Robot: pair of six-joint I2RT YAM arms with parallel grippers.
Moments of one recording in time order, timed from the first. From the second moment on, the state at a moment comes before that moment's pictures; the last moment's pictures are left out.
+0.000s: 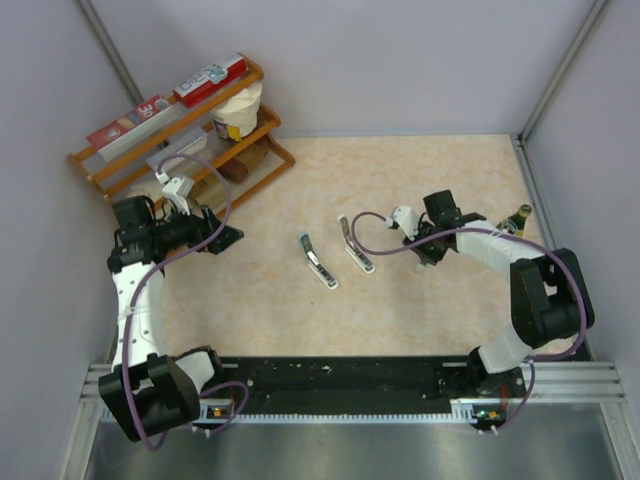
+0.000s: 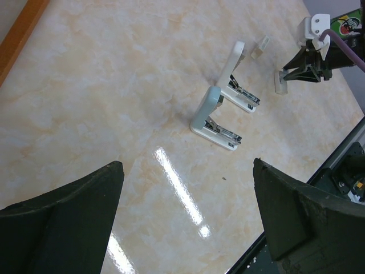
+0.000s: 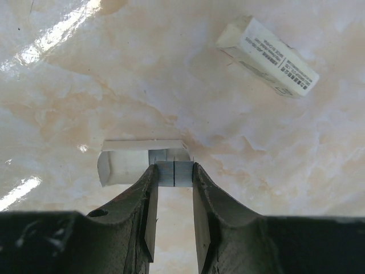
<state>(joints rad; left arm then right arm) 0.34 1.07 0.93 -0.55 1.01 0.11 0.30 1.56 0.92 -0.48 -0.12 -0.73</state>
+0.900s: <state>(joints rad) 0.35 1.07 0.93 -0.55 1.01 0.11 0.54 1.47 0.88 -0.51 -0.24 -0.70</state>
